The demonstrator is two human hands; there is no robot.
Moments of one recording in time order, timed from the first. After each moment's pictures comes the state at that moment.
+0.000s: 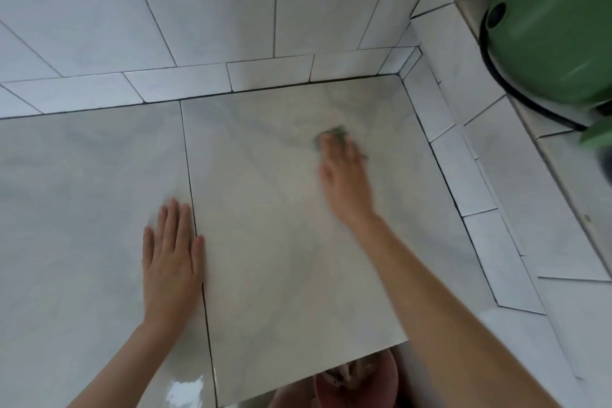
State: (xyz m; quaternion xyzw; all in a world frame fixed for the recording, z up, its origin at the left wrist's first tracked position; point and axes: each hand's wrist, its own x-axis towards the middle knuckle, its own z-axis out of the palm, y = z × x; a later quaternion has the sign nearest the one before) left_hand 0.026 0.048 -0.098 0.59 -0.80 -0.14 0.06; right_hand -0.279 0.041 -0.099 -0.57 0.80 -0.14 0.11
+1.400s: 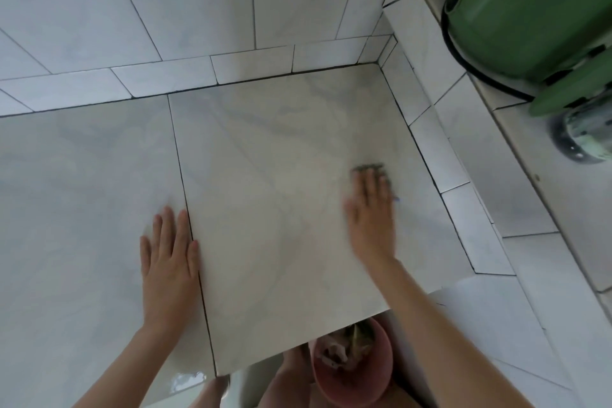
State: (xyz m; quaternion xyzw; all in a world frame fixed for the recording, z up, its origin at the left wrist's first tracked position) left_hand 0.034 0.078 -0.092 0.58 -0.79 -0.18 0.05; right_hand -0.273 0.158 -0.089 -0.46 0.88 -0.10 0.10
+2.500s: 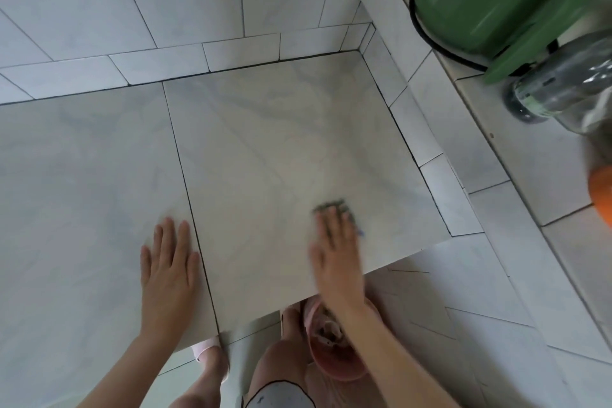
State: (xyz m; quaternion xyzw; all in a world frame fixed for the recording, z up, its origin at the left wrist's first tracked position) left_hand 0.063 0.127 -0.085 0.56 -0.80 -0.19 0.04; right_hand -0.178 0.248 -0.086 -0.49 0.86 -0.10 0.14
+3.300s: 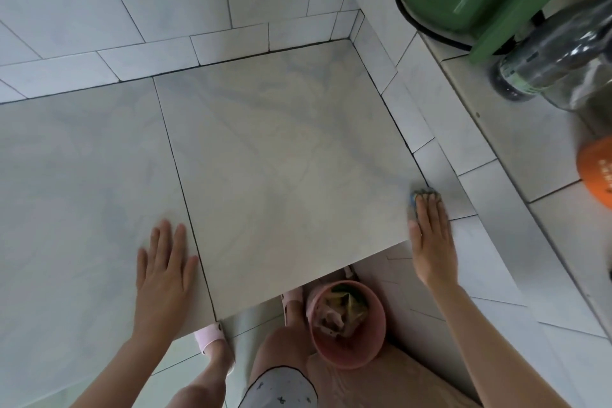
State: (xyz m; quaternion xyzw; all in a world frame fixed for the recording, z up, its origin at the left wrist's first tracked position) left_hand 0.078 0.139 -0.089 0.53 -0.83 -0.19 0.00; right_hand -0.321 0.339 -0.085 -0.37 0.92 -0.08 0.09
